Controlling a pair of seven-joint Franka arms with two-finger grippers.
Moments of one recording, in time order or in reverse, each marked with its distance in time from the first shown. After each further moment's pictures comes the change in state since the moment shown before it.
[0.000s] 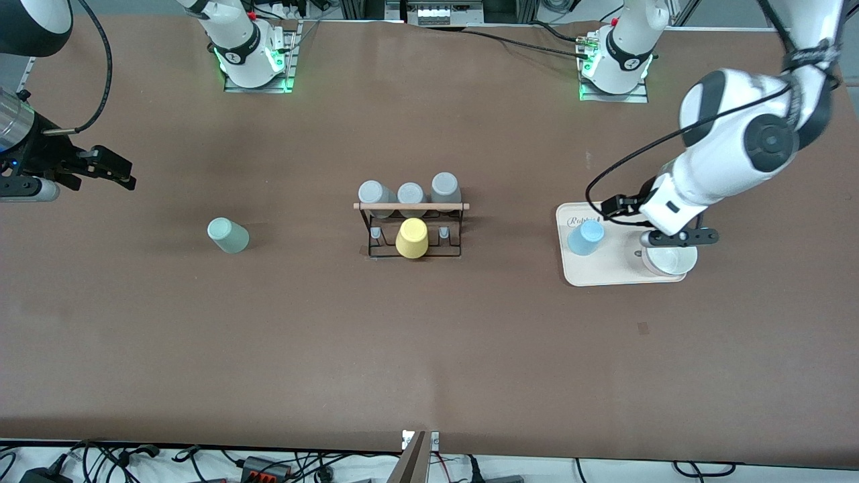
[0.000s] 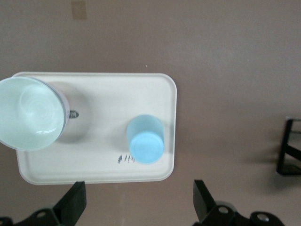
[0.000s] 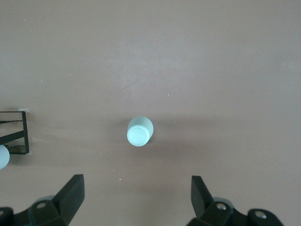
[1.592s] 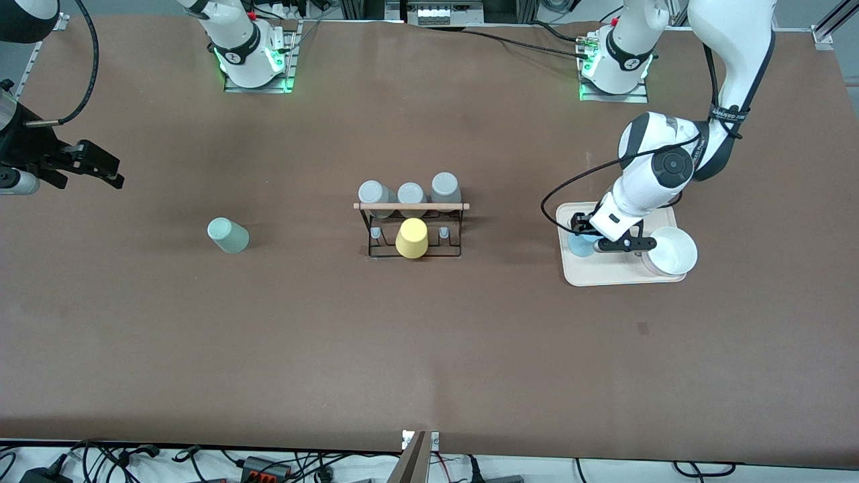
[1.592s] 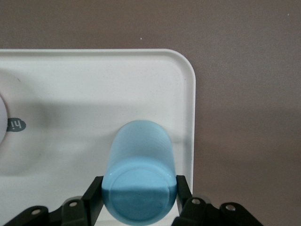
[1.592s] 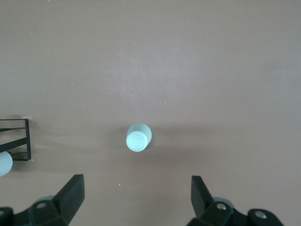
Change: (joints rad) left arm -0.052 0.157 -0.001 -0.208 0.084 0.409 -0.070; right arm -0.003 -0.016 -0.005 0.017 0.000 0.004 0.000
